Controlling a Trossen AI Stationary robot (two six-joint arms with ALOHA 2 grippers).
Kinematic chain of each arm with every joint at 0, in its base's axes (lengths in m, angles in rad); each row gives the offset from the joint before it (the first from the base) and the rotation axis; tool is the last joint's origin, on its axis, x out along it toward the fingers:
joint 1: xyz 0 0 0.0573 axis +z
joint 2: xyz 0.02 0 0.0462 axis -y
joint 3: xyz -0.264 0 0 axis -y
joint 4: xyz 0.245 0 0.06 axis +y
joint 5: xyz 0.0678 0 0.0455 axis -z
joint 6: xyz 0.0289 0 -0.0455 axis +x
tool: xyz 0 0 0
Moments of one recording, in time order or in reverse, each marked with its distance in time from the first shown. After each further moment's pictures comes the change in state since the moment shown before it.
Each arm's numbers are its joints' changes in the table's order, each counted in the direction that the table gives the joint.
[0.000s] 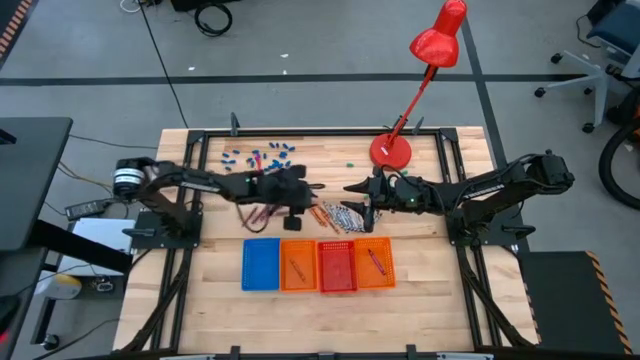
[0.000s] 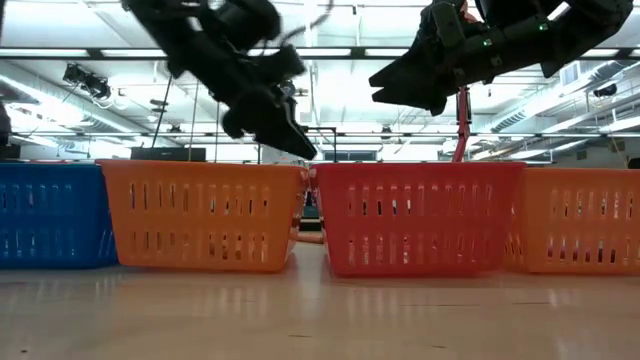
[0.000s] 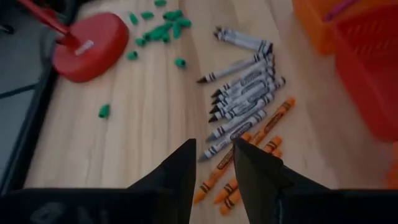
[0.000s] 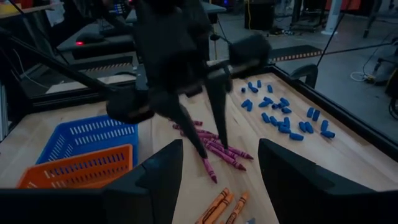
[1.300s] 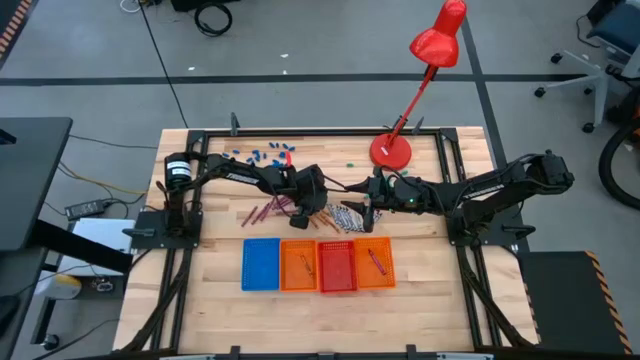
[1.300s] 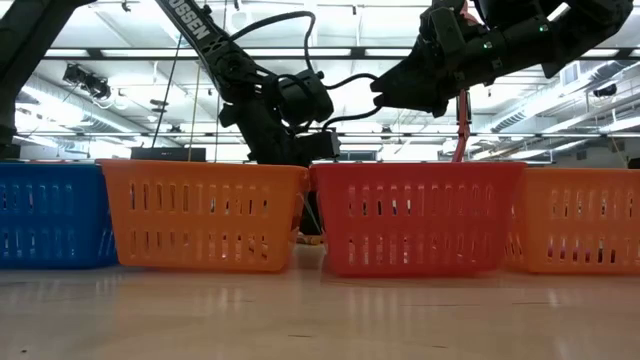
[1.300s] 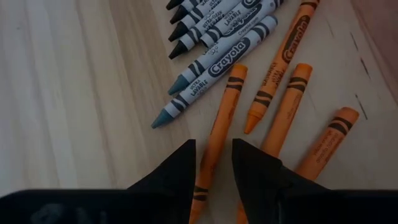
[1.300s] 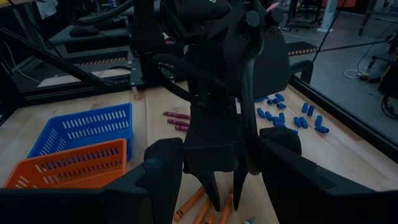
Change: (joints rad) left arm 0.101 -0.382 0.236 0.220 0.185 0.167; right arm 0.002 0.000 0.000 0.021 0.010 -0.008
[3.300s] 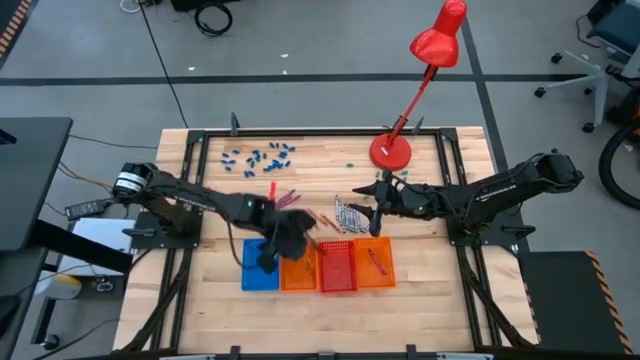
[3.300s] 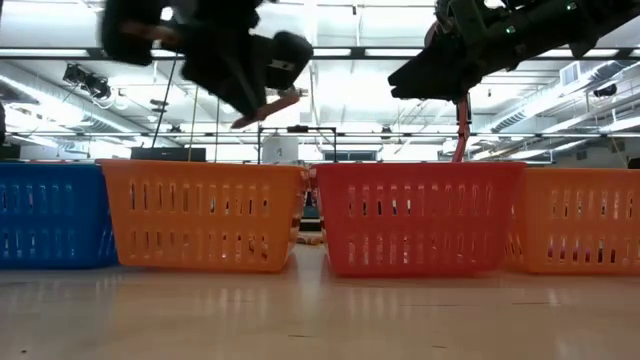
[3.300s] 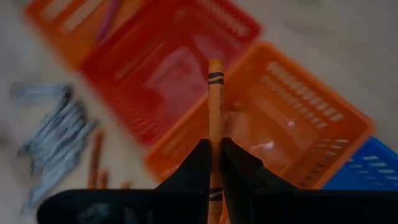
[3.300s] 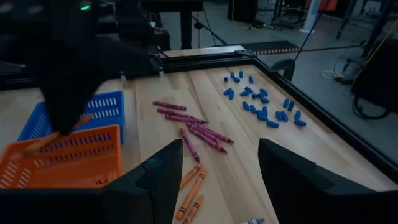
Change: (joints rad) left arm -0.411 0.362 0.006 0.309 0.019 0.045; right arm 0.098 0.103 0.001 0.156 0.166 -0.026
